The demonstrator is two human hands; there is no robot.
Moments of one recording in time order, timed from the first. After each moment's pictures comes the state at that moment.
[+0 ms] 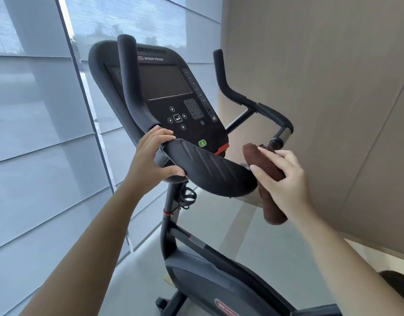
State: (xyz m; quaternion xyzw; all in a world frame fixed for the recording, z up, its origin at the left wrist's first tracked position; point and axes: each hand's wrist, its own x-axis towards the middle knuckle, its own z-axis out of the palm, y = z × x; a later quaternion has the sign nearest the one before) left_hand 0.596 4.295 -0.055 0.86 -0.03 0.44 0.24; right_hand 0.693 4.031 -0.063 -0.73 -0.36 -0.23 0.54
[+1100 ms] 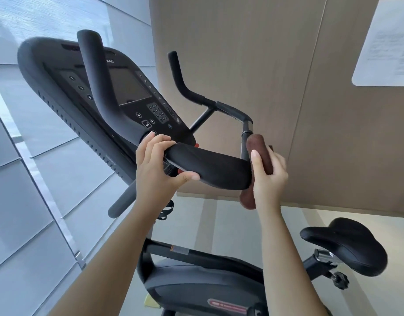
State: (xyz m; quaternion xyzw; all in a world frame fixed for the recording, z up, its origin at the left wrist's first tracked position) left_hand 0.608 4.297 -0.064 0.83 -0.10 0.48 0.28; right_hand 0.645 4.105 -0.076 -0.63 -0.05 -0.36 0.69
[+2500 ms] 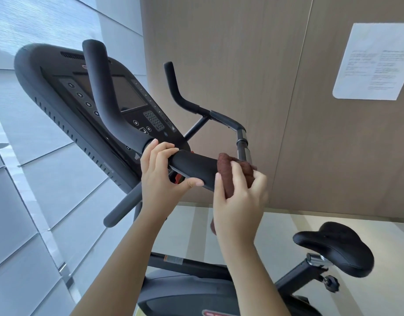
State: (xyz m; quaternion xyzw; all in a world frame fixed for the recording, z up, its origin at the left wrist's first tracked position) left_hand 0.616 4.297 -0.069 0.79 -0.13 0.52 0.31; right_hand 0.584 4.160 -0.077 -0.79 -0.01 -0.48 0.38
